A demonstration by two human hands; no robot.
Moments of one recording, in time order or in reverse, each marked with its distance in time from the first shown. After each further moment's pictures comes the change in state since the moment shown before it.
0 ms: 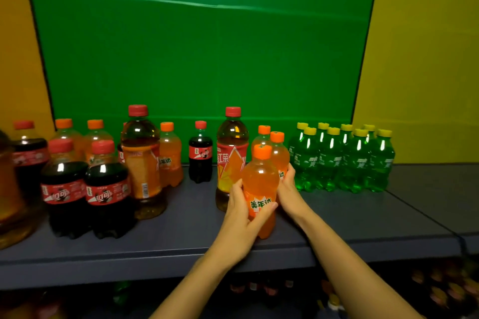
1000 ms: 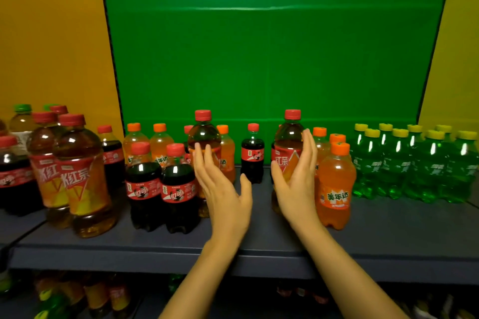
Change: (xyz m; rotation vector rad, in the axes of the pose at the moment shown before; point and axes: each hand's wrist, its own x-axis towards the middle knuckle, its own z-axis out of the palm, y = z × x) left_hand 0.007 -0.007 -0.097 0.480 0.791 0.199; right_hand -0.036 -0.075 0.105 -0.149 0.305 -0.562
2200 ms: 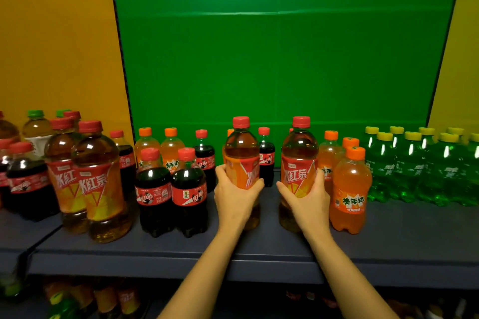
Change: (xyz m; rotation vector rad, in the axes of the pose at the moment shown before) left_hand 0.022 -0.028 0.006 -0.244 -0.243 -0.403; right_hand -0.017 0.018 0.005 0.071 -0.045 0.392
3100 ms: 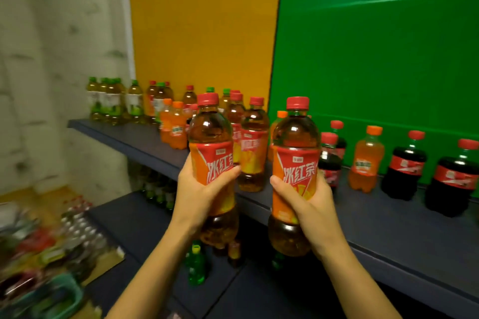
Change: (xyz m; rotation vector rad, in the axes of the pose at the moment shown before) left_hand -0.083 0.040 -0.259 -0.090 0.340 0.061; right_hand -0.128 -0.119 0.106 0.543 -0.738 0.059
